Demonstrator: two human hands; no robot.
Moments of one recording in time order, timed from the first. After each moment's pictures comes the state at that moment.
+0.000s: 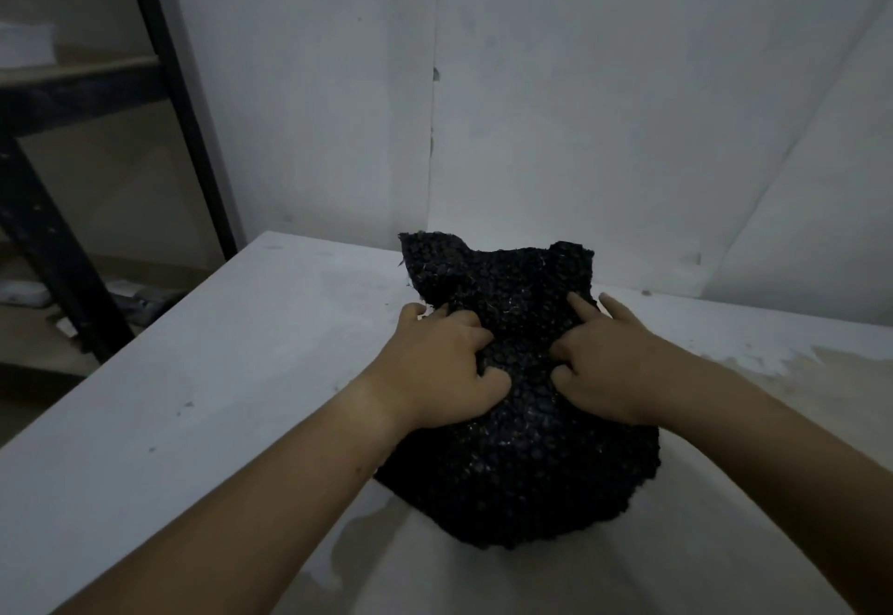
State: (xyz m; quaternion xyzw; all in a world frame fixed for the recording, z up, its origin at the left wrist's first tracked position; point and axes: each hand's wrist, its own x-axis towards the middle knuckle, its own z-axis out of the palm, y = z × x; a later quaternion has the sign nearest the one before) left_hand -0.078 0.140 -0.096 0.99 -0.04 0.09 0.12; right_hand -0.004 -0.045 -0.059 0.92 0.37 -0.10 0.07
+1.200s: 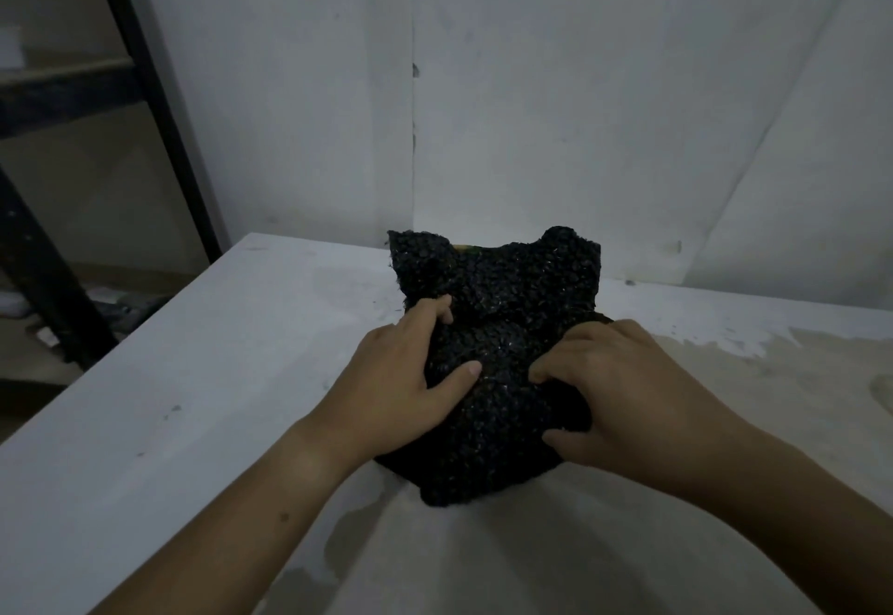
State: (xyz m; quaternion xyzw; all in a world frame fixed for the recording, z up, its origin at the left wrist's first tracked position) left_hand -0.114 0.154 -0.112 0.94 -0.04 0.17 0.28; right_hand -0.052 -0.079 -0.061 0.88 0.46 0.06 -0.01
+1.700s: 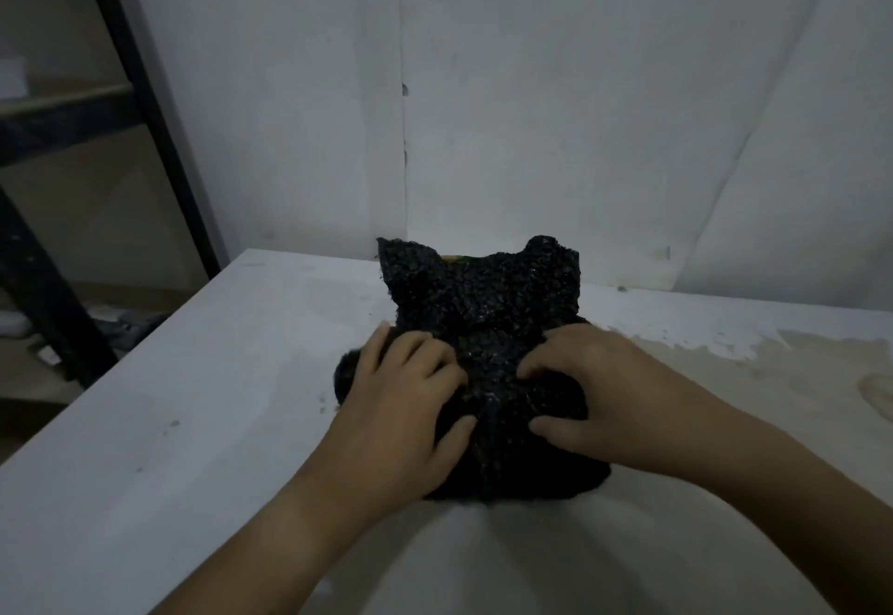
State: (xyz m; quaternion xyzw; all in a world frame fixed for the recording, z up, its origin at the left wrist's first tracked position) left_hand -0.142 0.132 -0.101 0.97 -0.07 0.20 0.08; right_hand -0.045 -0.084 -0.051 0.88 0.46 0.03 -0.10
